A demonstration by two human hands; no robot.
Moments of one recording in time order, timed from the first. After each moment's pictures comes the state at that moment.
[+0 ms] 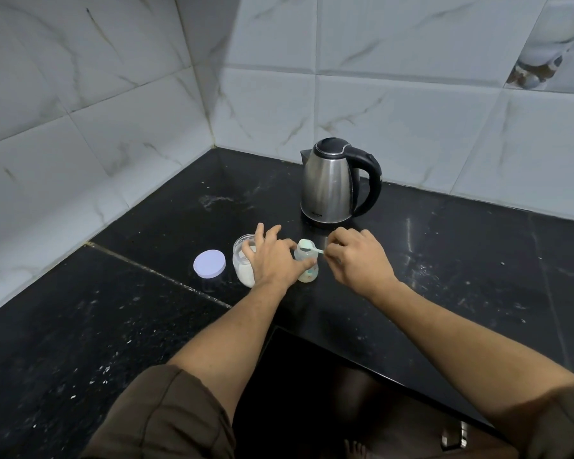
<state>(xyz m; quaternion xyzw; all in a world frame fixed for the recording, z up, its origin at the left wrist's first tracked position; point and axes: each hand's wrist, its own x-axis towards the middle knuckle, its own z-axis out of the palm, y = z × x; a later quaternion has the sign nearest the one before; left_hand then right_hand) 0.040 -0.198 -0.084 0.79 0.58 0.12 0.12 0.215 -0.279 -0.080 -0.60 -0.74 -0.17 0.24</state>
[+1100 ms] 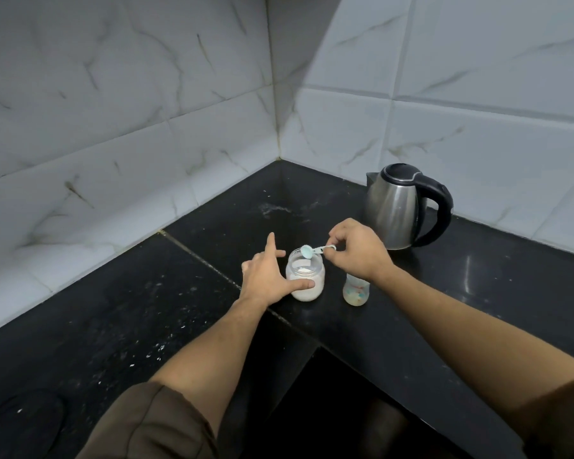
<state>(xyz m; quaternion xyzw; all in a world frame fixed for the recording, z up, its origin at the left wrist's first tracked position) -0.076 -0.186 -0.069 0.72 0.62 0.20 0.24 0.144 -0.201 -0.023 -0.63 -0.71 0.13 0.28</state>
